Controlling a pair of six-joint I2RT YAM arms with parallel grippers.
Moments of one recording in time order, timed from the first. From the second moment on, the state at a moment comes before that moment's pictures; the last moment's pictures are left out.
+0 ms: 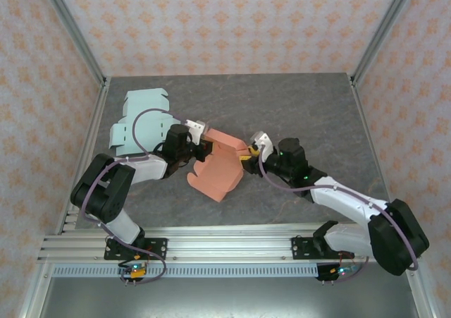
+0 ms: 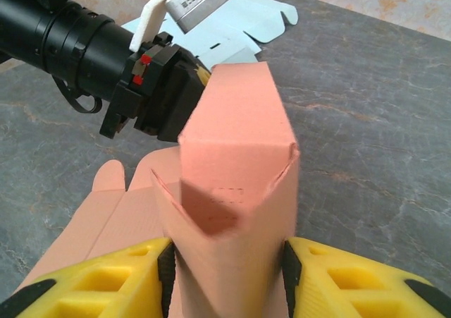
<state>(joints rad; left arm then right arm) -0.38 1.63 0.69 0.37 0.32 -0.20 0.60 1.17 0.53 0.24 -0.34 -0.06</state>
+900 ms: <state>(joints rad) -0.42 1.59 0.74 0.24 0.10 -0.35 0.77 1.54 0.74 0.46 0.35 -0.03</state>
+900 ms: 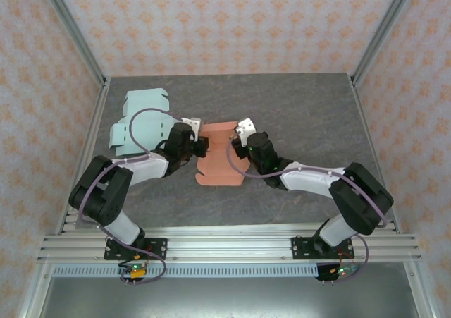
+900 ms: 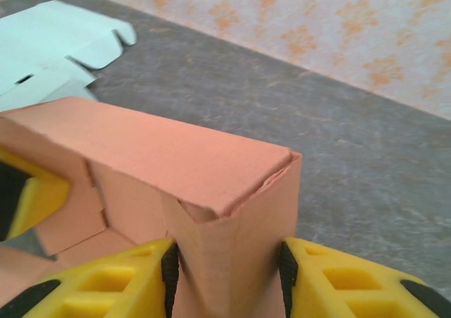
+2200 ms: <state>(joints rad) -0.60 1.48 0.79 -0.02 -0.26 -0.68 0.78 1.60 0.73 0.61 0.58 0.03</state>
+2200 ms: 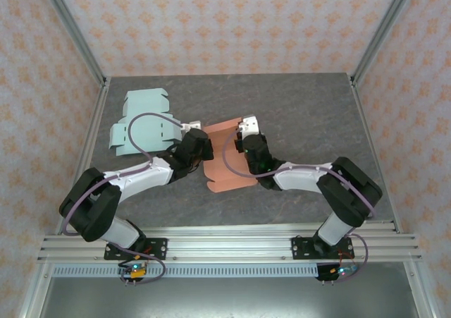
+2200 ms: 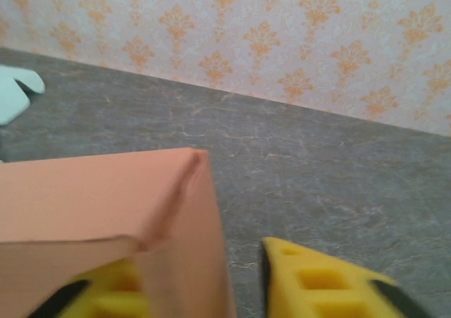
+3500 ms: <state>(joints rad) -0.62 1.36 0.88 -0.16 -0.31 -0.51 0.45 1.16 0.85 -0.27 -0.46 -0.38</state>
